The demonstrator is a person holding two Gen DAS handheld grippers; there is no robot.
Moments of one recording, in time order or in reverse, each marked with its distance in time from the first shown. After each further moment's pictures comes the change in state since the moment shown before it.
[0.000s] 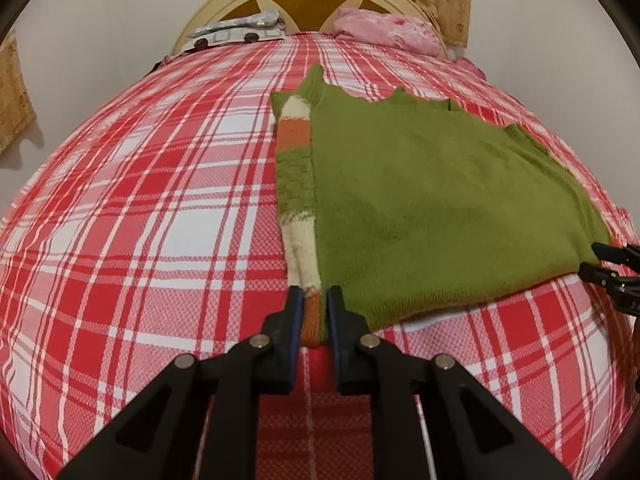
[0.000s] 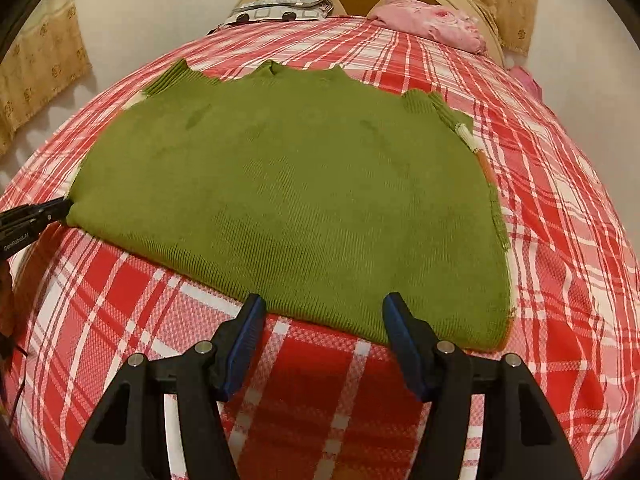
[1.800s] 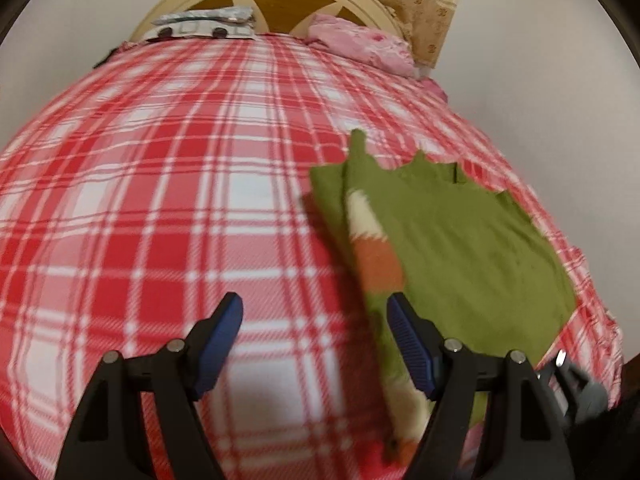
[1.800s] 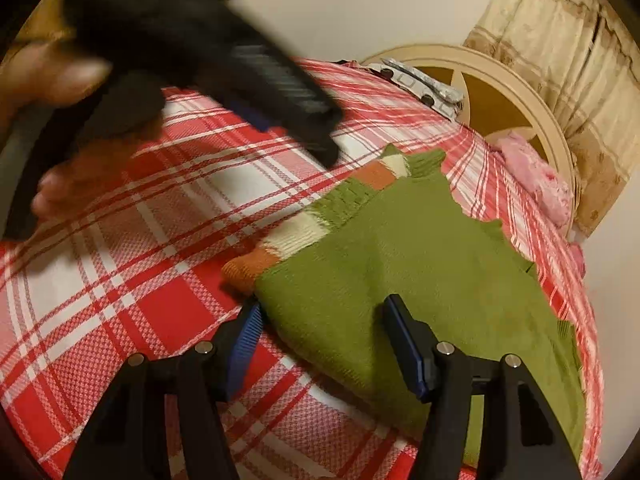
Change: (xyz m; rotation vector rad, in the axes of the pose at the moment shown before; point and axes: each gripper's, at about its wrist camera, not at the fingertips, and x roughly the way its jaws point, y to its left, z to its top) left arm 0.046 0.089 0.099 -0.010 0.023 -0.299; right arm 0.022 0.273 0.039 -0.547 -0.233 -0.021
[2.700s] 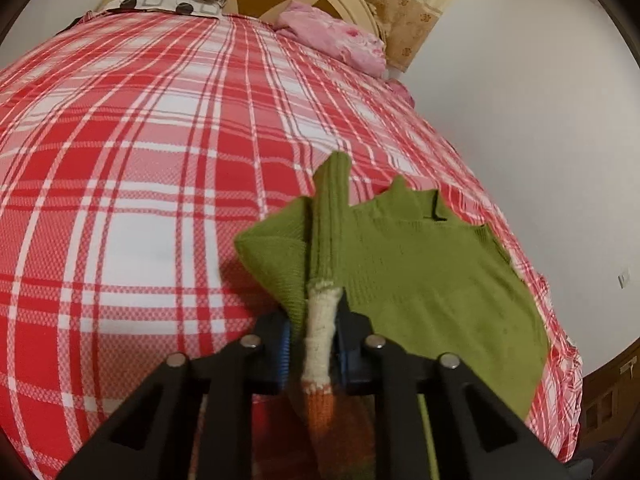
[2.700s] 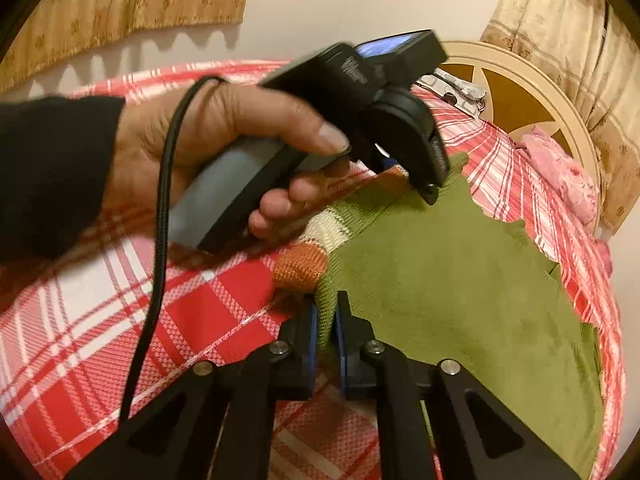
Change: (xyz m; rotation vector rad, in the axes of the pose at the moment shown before) left arm 0.072 -0.009 0.047 -0.061 0.026 -0.189; right arm -0.007 -0.029 0.006 0.085 -0.014 0.157
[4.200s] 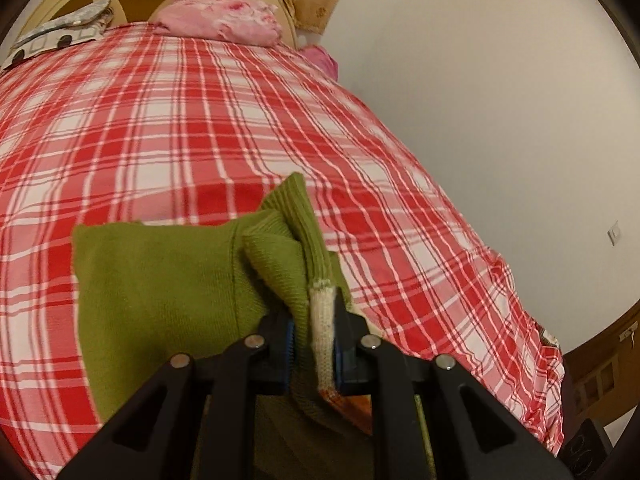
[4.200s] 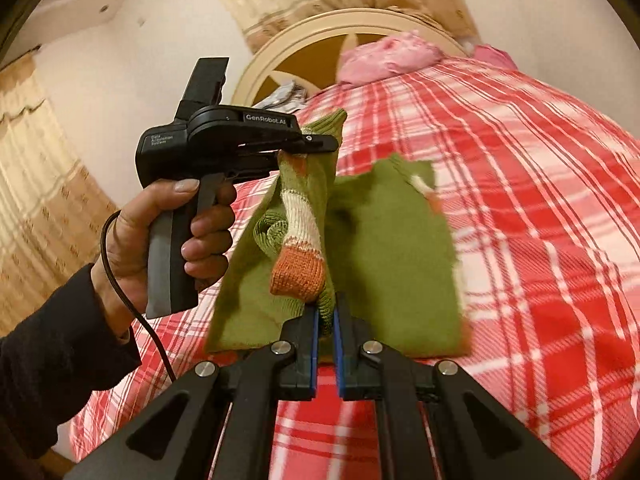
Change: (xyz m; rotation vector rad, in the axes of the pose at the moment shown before) left arm 0.111 -0.280 0.032 0.178 0.107 -0.077; right arm -0.138 -0.253 -0.194 0.892 -0.200 0.021
